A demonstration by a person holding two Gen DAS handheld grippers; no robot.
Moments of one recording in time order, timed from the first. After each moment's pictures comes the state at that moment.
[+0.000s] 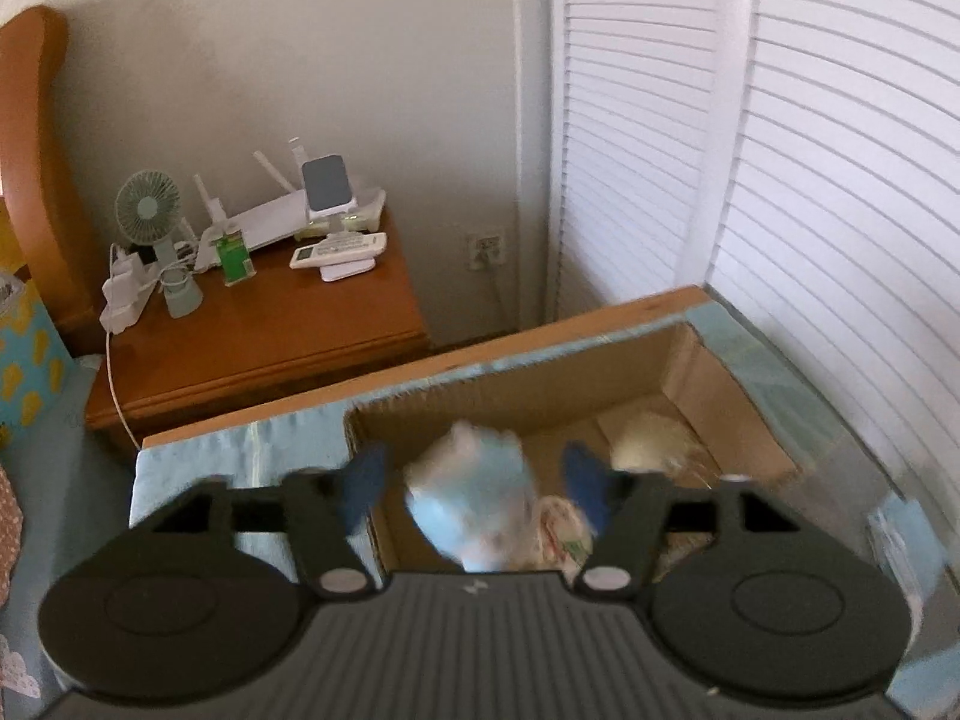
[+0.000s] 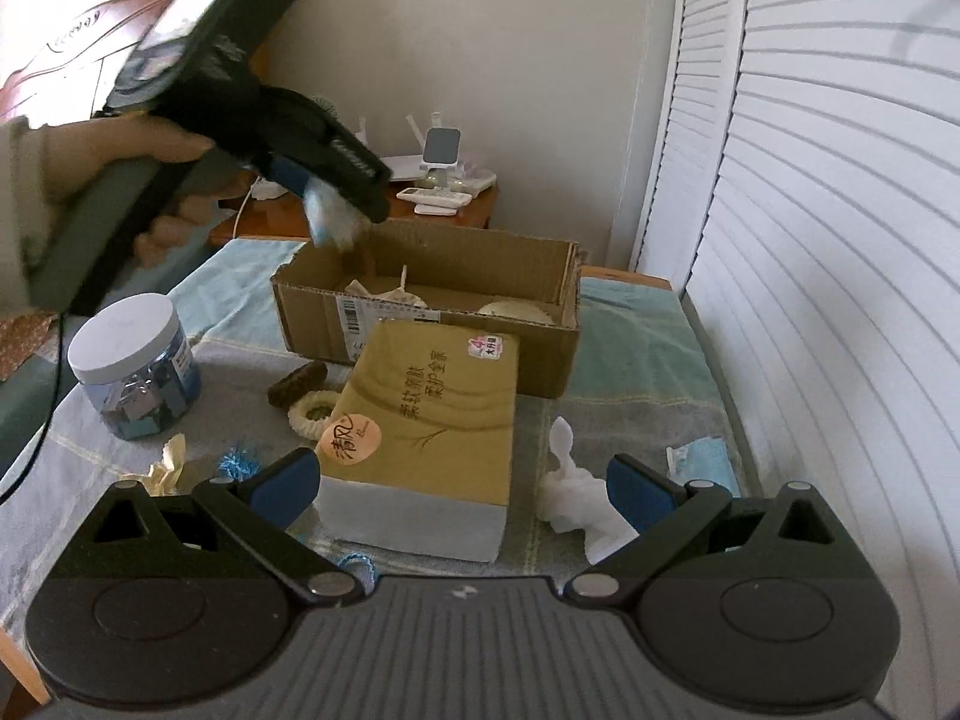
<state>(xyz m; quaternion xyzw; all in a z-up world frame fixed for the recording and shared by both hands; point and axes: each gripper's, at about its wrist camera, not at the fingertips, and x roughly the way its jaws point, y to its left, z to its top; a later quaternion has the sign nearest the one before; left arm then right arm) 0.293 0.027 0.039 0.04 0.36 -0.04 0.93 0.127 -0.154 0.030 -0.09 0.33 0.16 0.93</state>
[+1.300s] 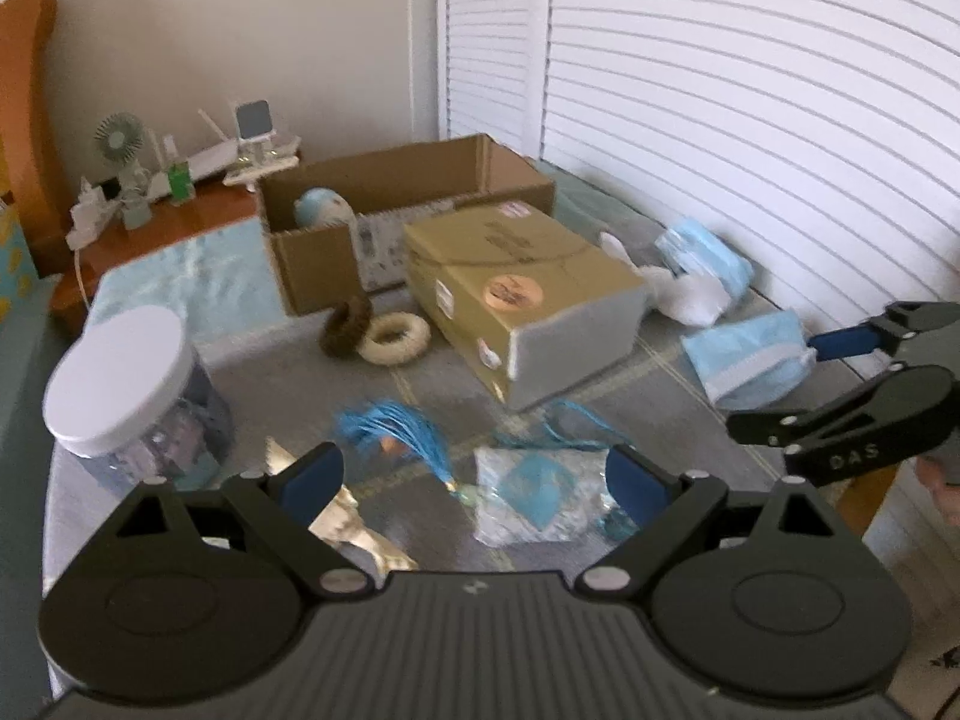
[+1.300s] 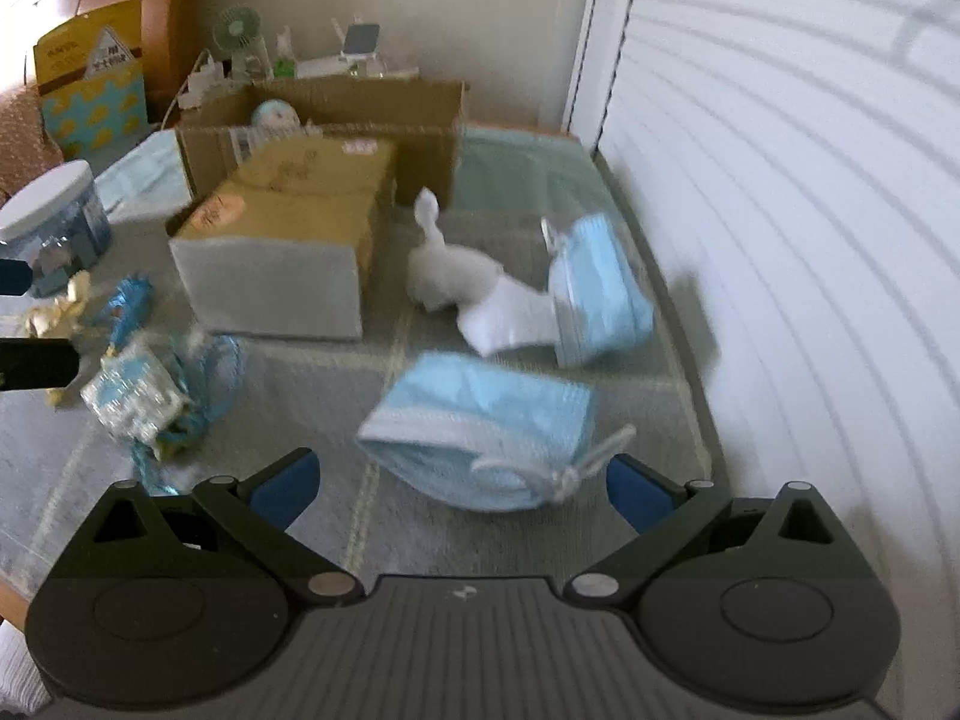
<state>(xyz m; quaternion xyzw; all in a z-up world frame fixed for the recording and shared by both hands) 0.063 -0.006 -0.020 0.04 0.36 -0.13 0.92 0.091 -0.216 -0.033 -0.10 0.41 0.10 0.90</state>
